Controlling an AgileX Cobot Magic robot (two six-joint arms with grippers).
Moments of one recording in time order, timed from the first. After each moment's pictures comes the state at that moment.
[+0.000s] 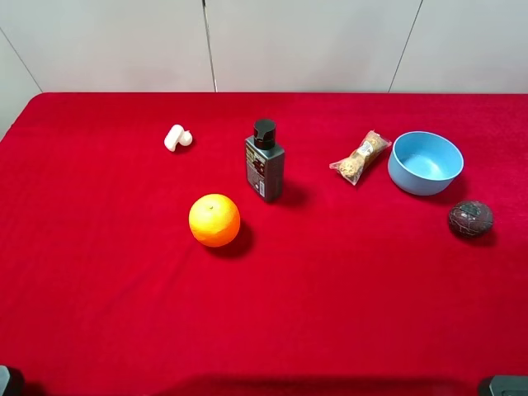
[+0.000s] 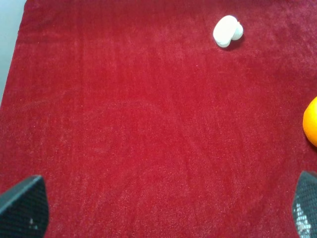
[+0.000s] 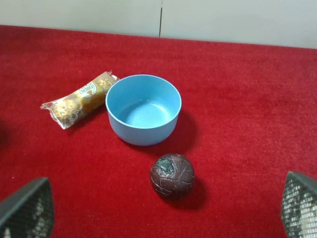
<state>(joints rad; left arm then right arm) 0.01 0.00 -0.49 -0.08 1.06 0.10 0.02 -0.01 -0.50 0.02 1.02 -0.06</state>
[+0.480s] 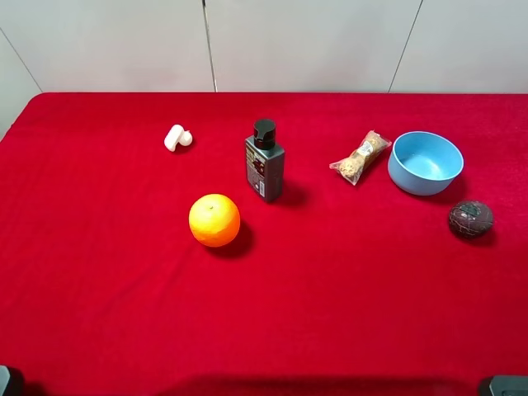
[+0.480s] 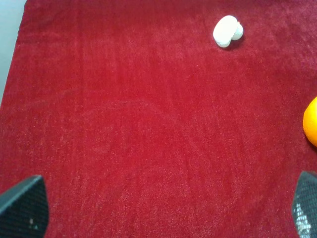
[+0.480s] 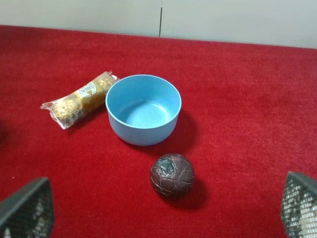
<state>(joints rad) 0.01 0.00 -0.49 -0.08 1.06 0.10 0.02 -0.01 -0.50 0.02 1.02 -0.06</state>
